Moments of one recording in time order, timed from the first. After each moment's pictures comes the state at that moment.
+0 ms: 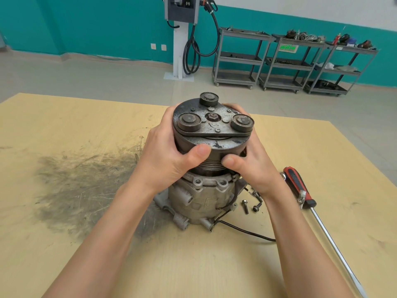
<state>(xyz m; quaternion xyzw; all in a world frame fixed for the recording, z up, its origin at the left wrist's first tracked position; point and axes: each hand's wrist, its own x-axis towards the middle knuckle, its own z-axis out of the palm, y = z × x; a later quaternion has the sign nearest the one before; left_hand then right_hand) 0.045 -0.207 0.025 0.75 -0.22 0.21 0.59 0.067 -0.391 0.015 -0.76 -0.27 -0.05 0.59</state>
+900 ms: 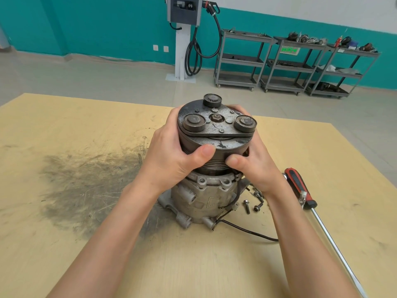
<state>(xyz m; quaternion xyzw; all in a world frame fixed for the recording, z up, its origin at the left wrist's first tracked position) 0.044 -0.206 0.022 0.75 -0.22 0.21 0.59 0.066 -0.389 0.018 -0.76 -0.27 -0.05 0.59</state>
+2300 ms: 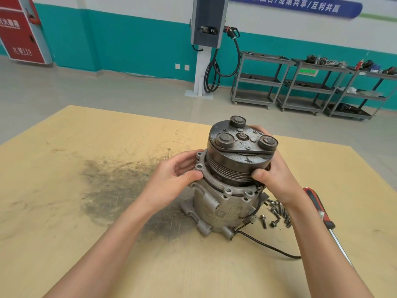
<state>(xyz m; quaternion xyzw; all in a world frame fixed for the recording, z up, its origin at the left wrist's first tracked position) 0.029 -0.156 -0.011 0.72 -0.13 0.04 0.68 0.069 -0.389 0.024 -0.75 -0.30 -0.02 0.59</state>
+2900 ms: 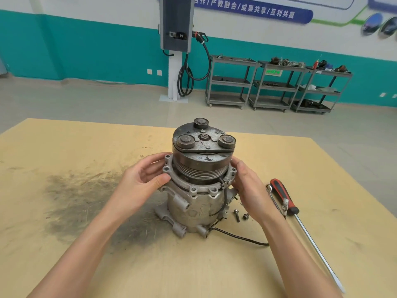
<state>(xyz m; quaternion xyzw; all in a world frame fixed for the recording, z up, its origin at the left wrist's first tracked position) 0.037 -0.148 -0.024 0.68 -0.16 0.04 0.71 0.042 -0.411 -0.019 -0.75 -0.12 0.00 0.66</state>
